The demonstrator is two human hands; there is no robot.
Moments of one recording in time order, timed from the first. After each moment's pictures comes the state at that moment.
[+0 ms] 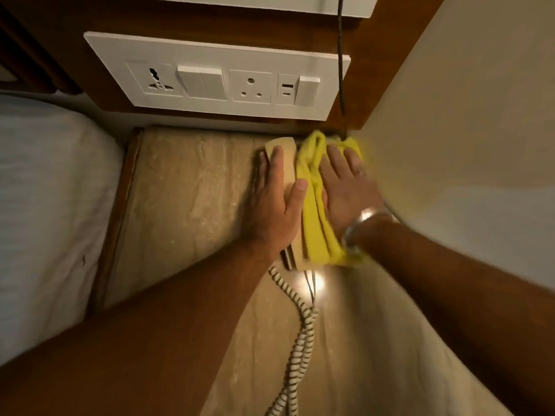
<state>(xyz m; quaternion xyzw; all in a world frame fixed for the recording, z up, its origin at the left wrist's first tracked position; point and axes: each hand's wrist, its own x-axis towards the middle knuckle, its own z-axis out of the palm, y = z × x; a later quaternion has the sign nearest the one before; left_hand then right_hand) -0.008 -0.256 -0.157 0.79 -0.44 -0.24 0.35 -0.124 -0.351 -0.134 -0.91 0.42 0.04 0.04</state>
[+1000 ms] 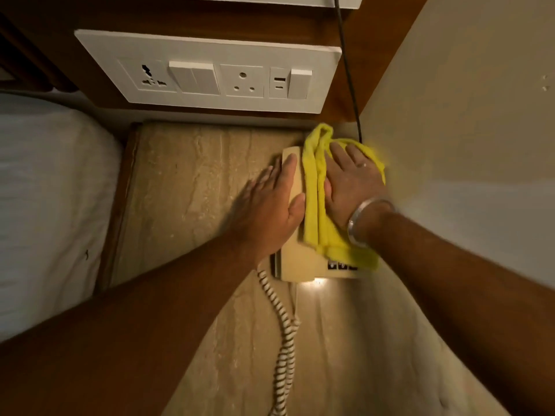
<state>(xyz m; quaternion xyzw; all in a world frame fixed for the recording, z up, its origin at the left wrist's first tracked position) -0.001 -0.243 -0.141 0.76 -0.59 -0.22 0.16 -0.140 -0.358 -0.135 -0.91 0.42 0.04 0.04</state>
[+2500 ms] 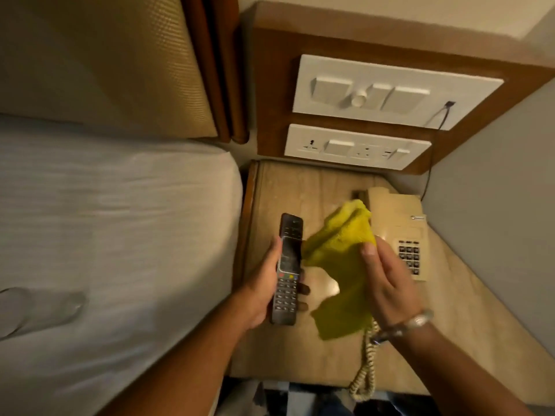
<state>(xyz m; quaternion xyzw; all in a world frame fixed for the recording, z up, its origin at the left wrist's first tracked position) 0.128 -0.040 -0.014 0.55 0.01 -0.72 0.43 -0.034 -0.119 0.050 -0.68 0.48 -0.23 0.50</state>
